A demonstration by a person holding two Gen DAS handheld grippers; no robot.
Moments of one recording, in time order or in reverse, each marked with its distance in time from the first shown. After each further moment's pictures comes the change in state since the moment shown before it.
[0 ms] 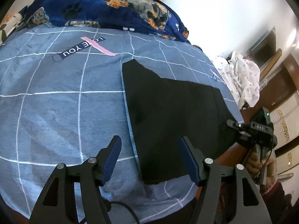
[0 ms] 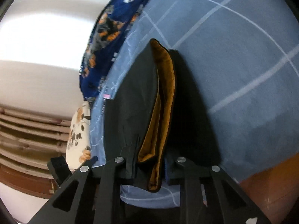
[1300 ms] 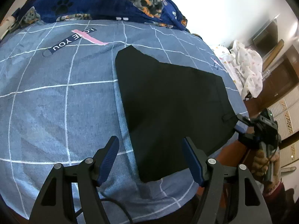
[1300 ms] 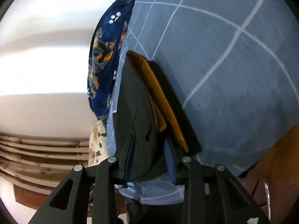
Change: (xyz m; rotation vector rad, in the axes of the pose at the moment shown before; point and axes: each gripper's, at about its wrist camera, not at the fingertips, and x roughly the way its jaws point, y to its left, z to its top) left arm 0.025 -0.018 -0.005 0.040 0.073 0.025; right arm -0.025 -0.047 -0.001 0.220 -0.076 0.111
